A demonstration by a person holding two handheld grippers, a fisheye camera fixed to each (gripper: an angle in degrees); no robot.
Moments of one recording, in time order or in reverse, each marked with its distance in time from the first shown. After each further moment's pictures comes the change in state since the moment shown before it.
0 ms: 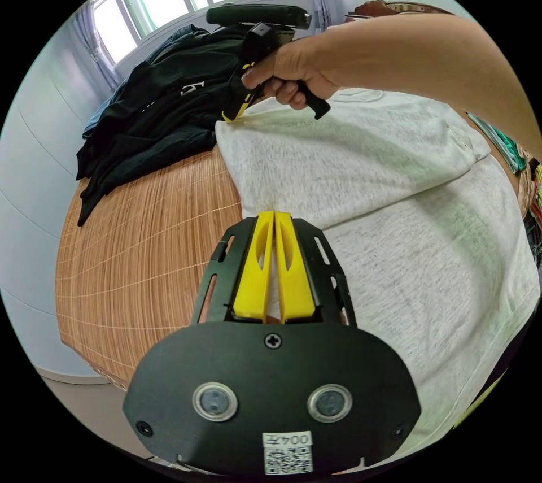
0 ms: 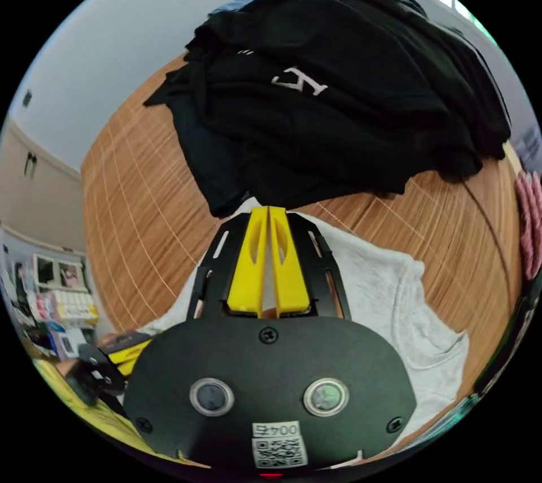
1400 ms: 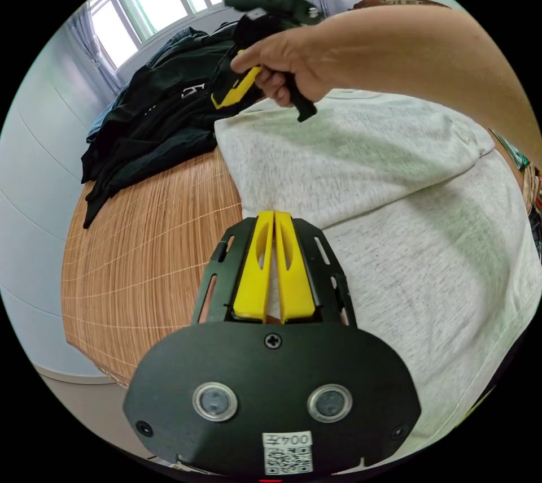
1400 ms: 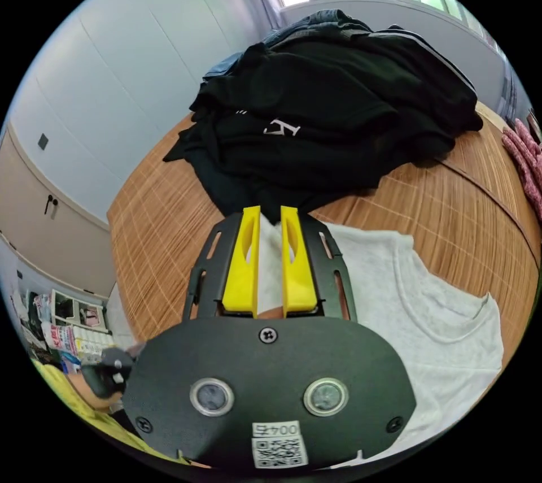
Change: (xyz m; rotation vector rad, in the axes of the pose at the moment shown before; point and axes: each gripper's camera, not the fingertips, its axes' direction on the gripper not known) left arm 0.021 0.024 -0.033 -0.001 -0.011 0.002; right arm -0.028 0.095 -0.109 0.197 -0.083 0.067
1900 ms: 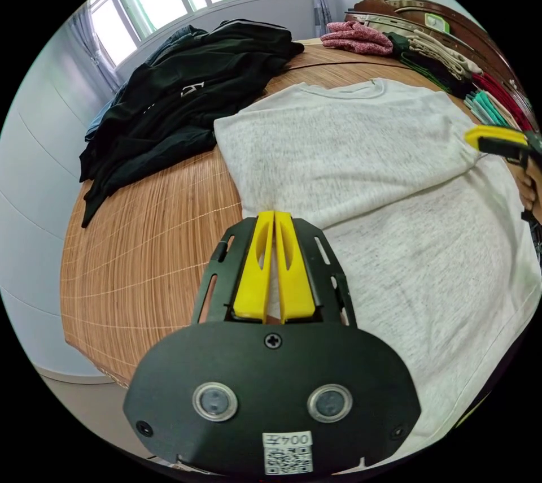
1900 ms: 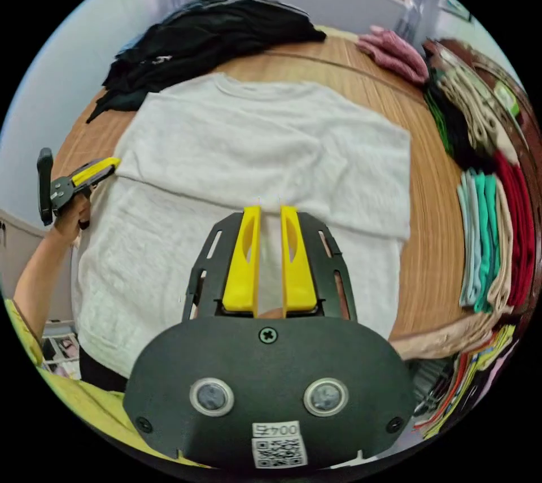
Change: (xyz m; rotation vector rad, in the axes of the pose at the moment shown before) left arm -0.028 0.035 -0.008 -0.016 0.001 0.004; right arm 0.030 0.299 -0.217 -0.162 0.455 0.340
